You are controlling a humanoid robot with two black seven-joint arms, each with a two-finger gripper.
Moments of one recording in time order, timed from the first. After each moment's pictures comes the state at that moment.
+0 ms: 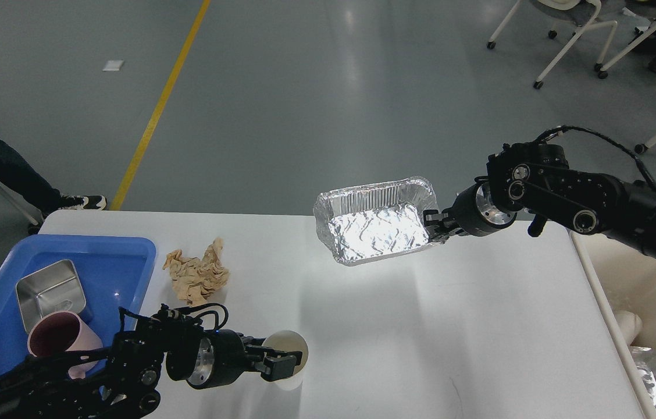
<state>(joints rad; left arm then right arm) -0.50 0.41 -0.35 -1.44 1.69 -0.38 0.12 1.22 -0.34 -0.02 0.90 -0.87 0.65 -0.23</state>
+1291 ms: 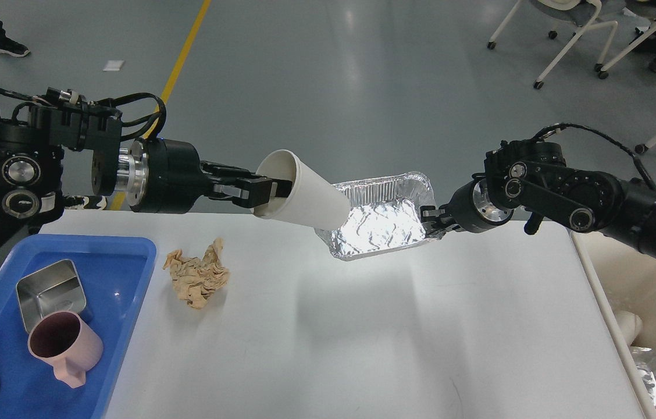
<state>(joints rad) -0.88 0.57 -0.86 -1.60 1.42 -0.87 0.07 1.23 -0.33 -0.02 0.89 -0.87 0.63 -0.23</state>
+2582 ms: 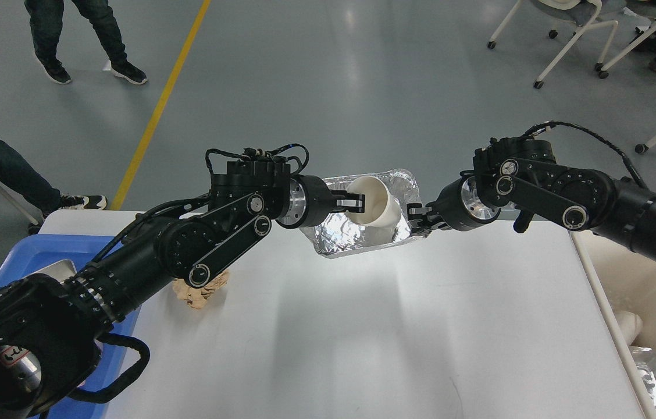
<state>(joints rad) -1.00 -0.09 -0.63 -0.84 1.64 -0.51 0.13 1.23 -0.32 0.02 0.91 -0.87 0.64 -0.23</state>
